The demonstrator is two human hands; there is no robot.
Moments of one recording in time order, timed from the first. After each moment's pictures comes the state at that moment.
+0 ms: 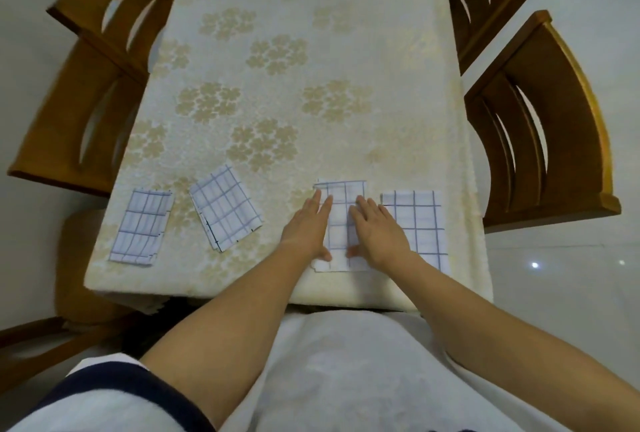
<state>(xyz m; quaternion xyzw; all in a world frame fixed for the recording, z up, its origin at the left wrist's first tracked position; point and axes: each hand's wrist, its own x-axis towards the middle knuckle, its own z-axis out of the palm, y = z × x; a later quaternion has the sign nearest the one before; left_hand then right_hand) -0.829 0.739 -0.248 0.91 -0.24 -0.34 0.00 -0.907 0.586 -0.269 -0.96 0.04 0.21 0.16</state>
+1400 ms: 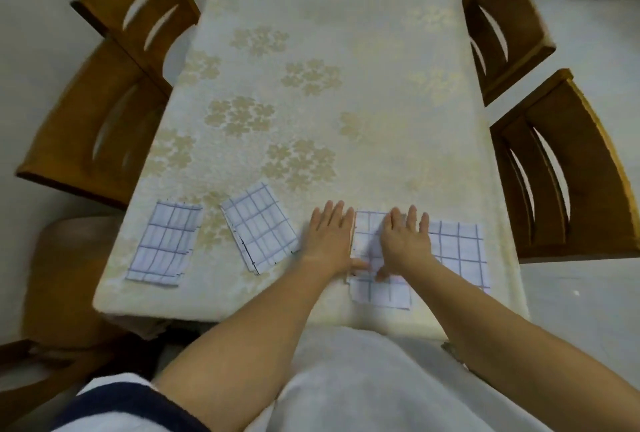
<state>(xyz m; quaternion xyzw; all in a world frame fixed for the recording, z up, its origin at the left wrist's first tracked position) -0.788 0.784 -0.241 0.91 -0.32 -0.26 -0.01 -0.847 0.639 -0.230 -0.93 0.14 0.33 -0.05</state>
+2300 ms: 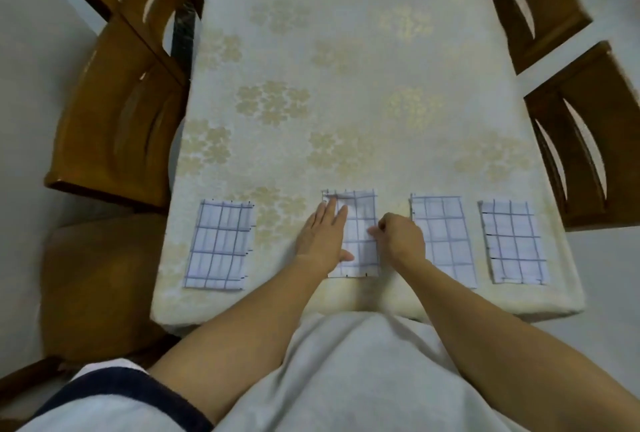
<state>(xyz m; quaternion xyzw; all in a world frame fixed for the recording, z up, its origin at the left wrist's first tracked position) -0.731 0.920 -0.264 0.88 -0.34 -0.32 0.04 -0.804 0.776 -0.245 -0.89 0.35 0.18 0.21</state>
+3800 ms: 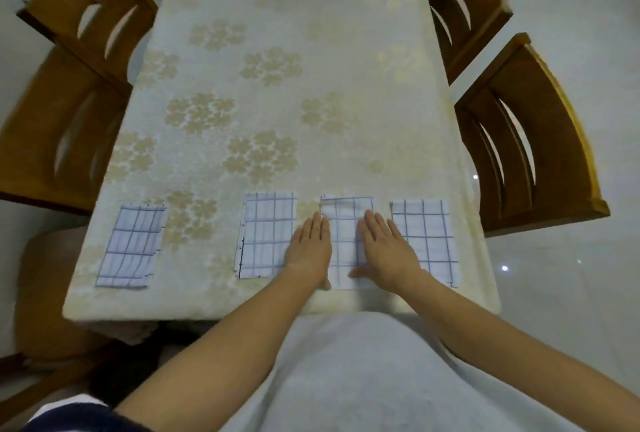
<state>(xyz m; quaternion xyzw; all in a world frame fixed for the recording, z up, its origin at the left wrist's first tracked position) -0.839 0.756 -0.243 0.88 -0.31 -0.34 -0.10 -0.918 0.607 -0.260 -0.96 0.07 0.25 0.11</state>
